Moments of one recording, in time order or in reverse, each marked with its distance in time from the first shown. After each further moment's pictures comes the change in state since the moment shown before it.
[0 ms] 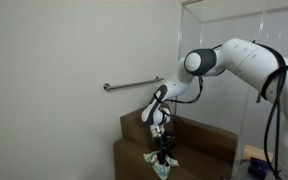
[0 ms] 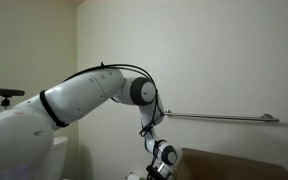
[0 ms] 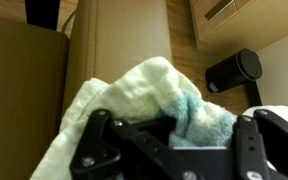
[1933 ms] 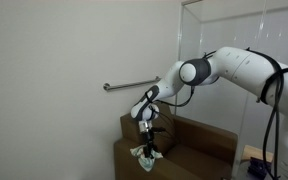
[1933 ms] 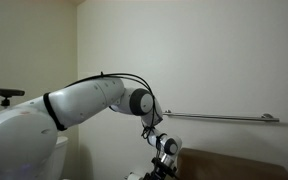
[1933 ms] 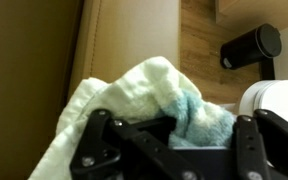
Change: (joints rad) arm 0.078 0.119 -0.014 0.314 -0.006 -0.047 0.010
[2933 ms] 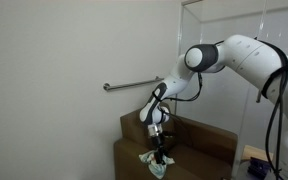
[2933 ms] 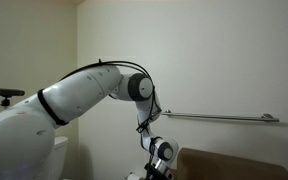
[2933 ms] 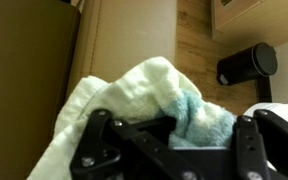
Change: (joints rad) arm -0.048 -0.169 0.023 -0.369 -0.014 0.165 -0.051
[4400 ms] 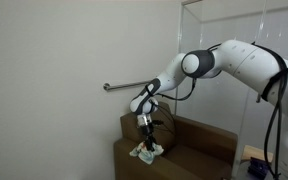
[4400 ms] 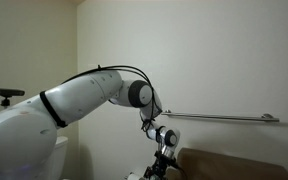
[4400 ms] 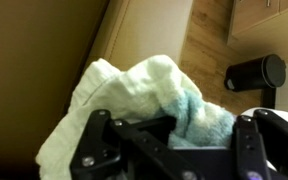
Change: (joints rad) arm 0.037 0.078 0.002 0.320 -0.089 -0.189 -0.071
